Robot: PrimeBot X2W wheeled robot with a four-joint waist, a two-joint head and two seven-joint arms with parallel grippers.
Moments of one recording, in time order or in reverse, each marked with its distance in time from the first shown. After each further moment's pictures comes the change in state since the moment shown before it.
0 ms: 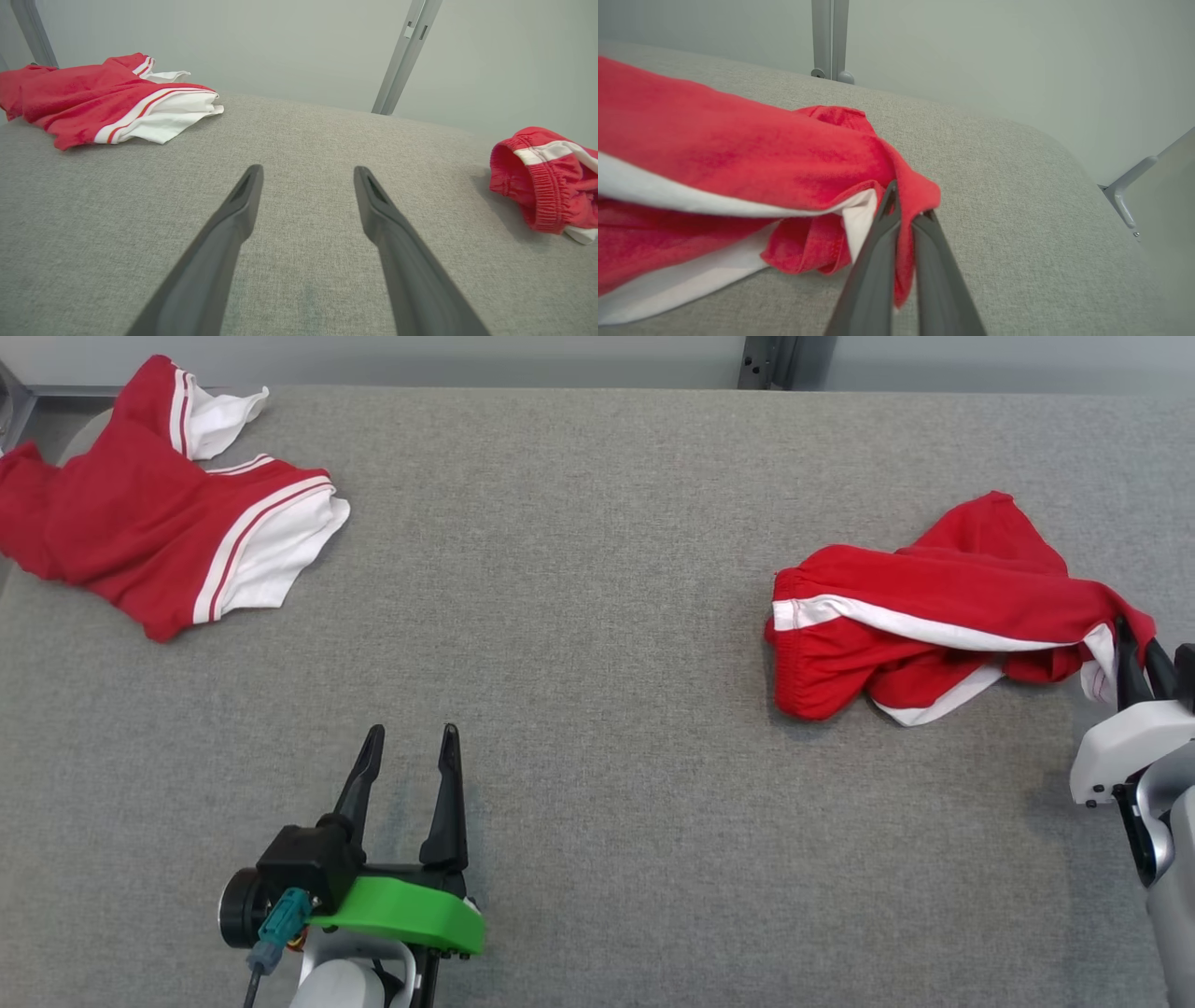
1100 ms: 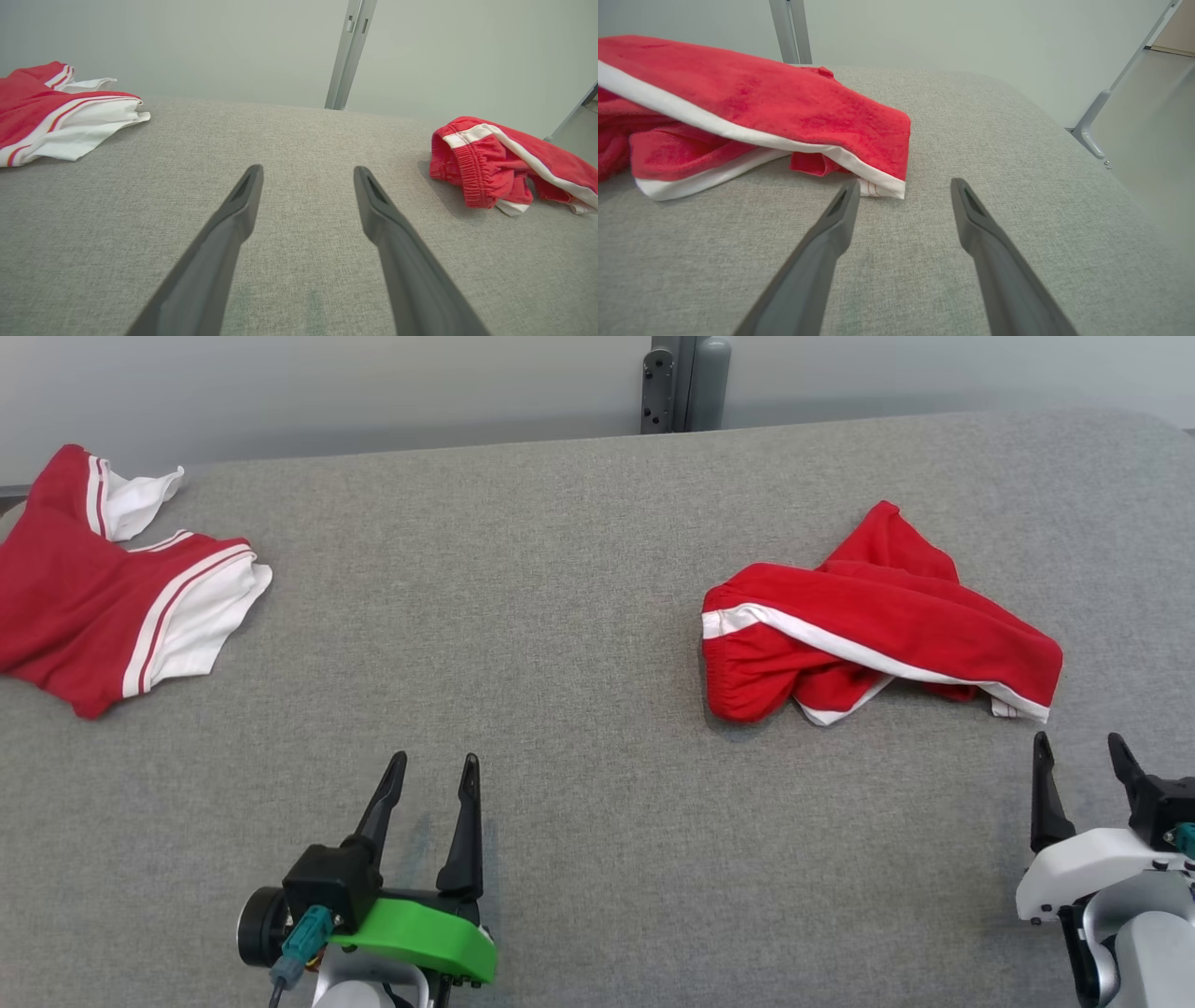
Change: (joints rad) left arm 0.024 0.000 -0.022 0.033 0.019 -0.020 0.000; right arm 0.257 0.155 -0.075 -0.184 0.030 0.000 -0.030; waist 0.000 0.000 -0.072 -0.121
